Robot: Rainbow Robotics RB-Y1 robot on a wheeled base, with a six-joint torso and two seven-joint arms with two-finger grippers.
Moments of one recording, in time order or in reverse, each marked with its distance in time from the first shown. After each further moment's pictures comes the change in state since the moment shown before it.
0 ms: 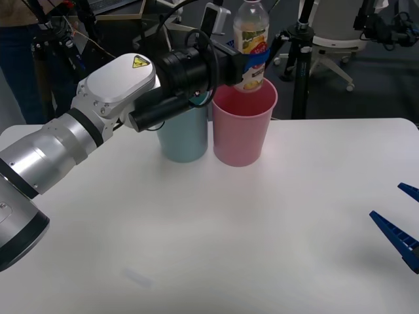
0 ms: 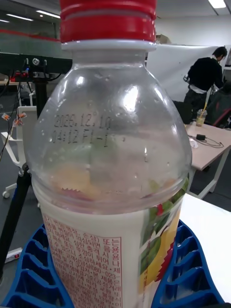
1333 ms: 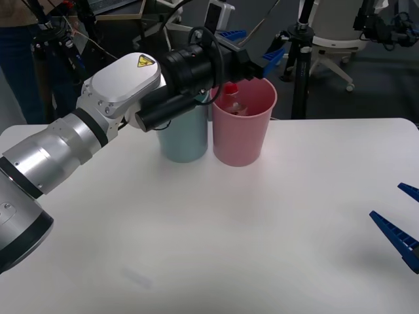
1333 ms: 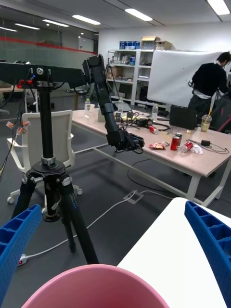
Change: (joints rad) right arm 0.000 0.000 0.000 0.000 0.000 0.000 0.000; left arm -0.006 -0.015 -0.001 -0.008 0.015 0.048 -0.029
